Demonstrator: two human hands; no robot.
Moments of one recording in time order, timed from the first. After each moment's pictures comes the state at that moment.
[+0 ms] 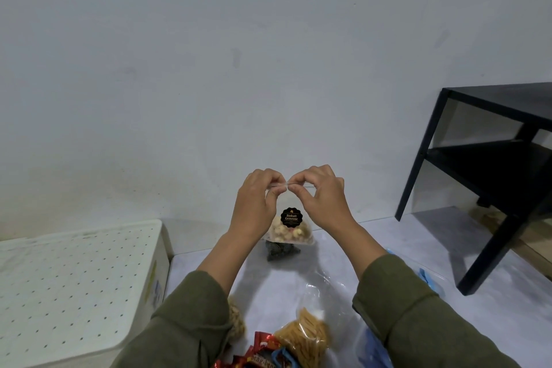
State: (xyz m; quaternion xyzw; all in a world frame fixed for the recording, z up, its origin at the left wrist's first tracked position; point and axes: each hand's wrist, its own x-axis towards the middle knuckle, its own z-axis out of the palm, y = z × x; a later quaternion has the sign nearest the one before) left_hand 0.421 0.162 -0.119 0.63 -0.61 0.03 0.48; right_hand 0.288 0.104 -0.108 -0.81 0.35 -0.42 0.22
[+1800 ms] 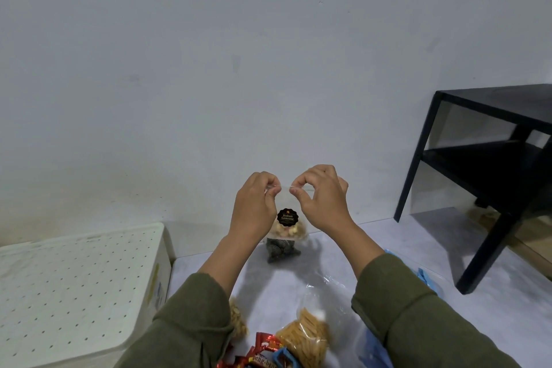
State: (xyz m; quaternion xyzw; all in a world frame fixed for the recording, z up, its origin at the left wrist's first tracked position) left_hand 0.416 0.170 -0.114 0.66 -0.60 0.03 0.45; right_hand 0.284 0.112 -0.105 -0.80 0.38 -0.42 0.18
